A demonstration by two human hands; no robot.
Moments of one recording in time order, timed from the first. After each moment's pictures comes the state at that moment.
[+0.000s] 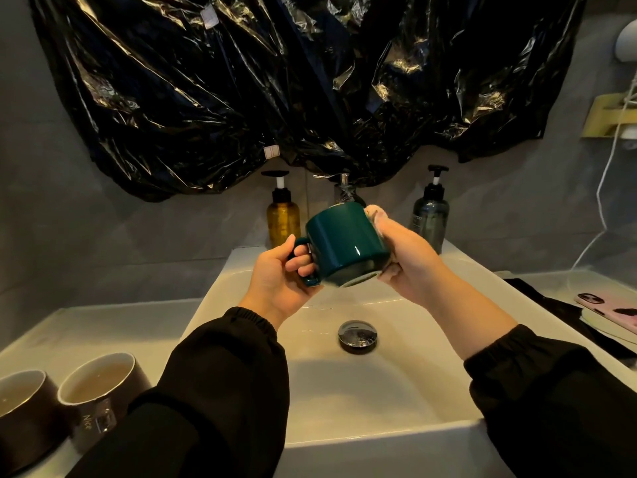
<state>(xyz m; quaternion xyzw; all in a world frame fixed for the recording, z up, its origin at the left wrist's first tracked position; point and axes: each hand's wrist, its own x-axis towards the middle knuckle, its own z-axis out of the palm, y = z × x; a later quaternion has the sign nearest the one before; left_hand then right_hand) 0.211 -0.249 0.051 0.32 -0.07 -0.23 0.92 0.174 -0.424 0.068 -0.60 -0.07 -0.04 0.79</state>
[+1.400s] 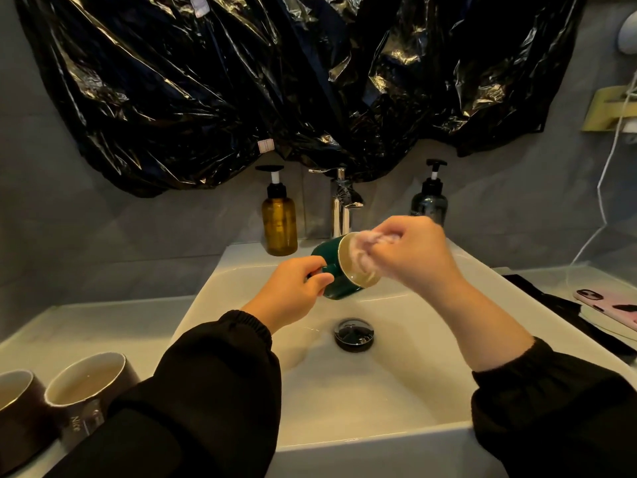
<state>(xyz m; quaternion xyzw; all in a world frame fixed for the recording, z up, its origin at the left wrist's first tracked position) 0.195 -0.258 0.045 0.88 -0.27 0.06 0.39 0.160 -0.430 0.069 -0.86 0.00 -0.33 0.38</state>
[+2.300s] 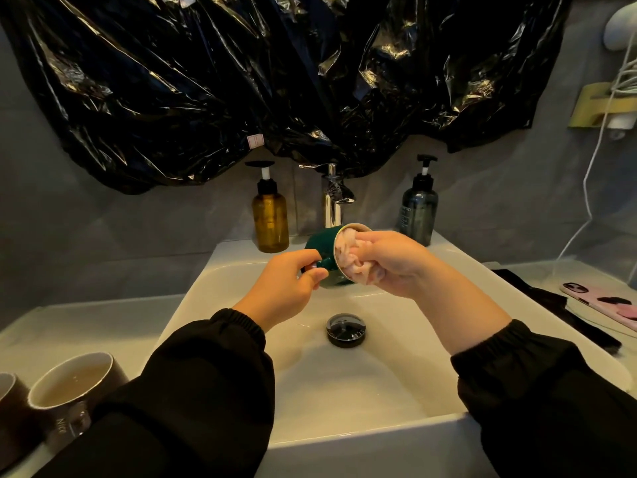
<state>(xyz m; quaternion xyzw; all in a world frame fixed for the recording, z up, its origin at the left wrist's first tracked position) 0.189 -0.260 0.046 0.87 -0.30 0.11 0.38 0.161 -0.419 0.078 -0.69 0.04 0.03 0.72</state>
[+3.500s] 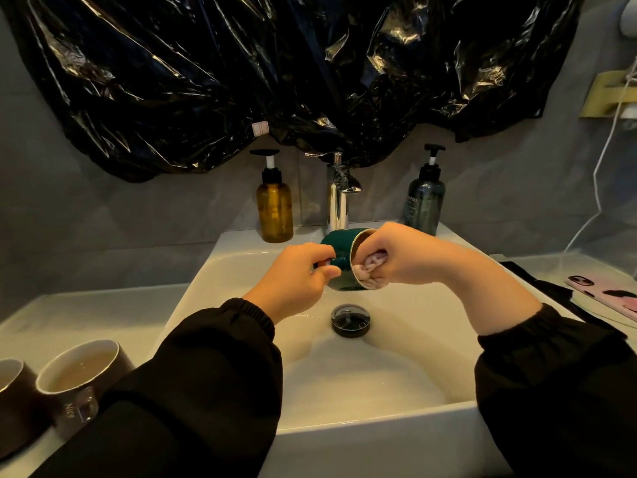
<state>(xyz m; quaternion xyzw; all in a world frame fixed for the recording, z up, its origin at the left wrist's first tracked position) 0.187 -0.262 0.043 0.88 -0.32 0.09 0.33 0.155 -0.436 0.080 -0.98 -0.17 -0.05 0.13</state>
